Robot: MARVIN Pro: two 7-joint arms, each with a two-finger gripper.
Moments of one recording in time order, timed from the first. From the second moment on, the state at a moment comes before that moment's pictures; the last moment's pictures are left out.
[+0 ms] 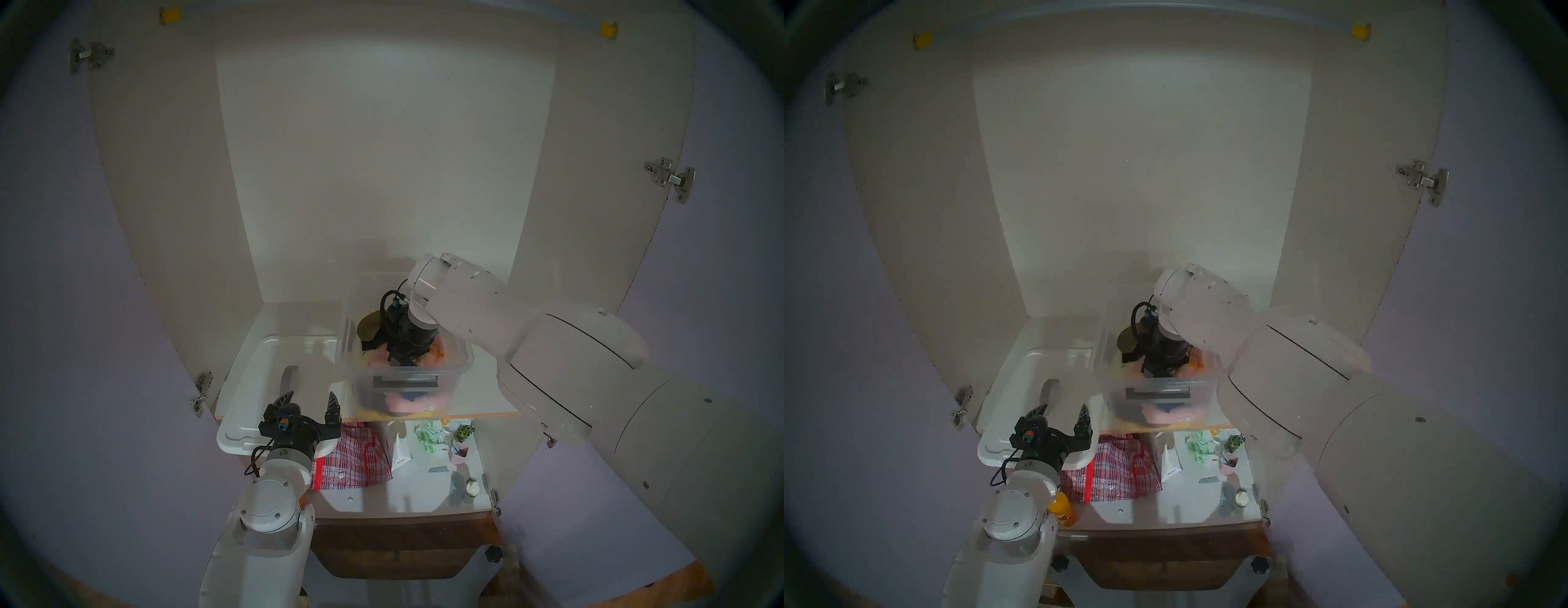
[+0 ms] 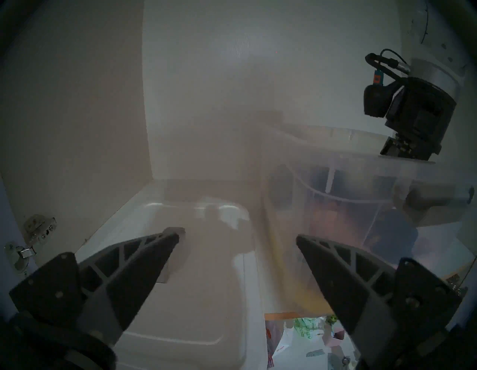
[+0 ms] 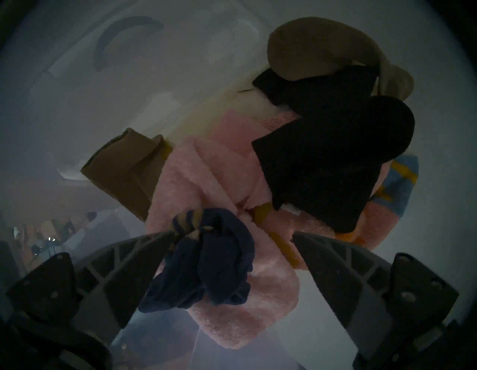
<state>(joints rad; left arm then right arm) 1.90 -1.57 -1.53 -1.75 0.00 -0.01 0.05 -0.31 -1.70 0.60 -0.17 -0.04 0.73 0.92</state>
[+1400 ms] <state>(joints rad) 1.90 -1.57 -1.53 -1.74 0.00 -0.01 0.06 -0.33 -1.71 0.26 -0.18 -0.17 0.60 1.08</state>
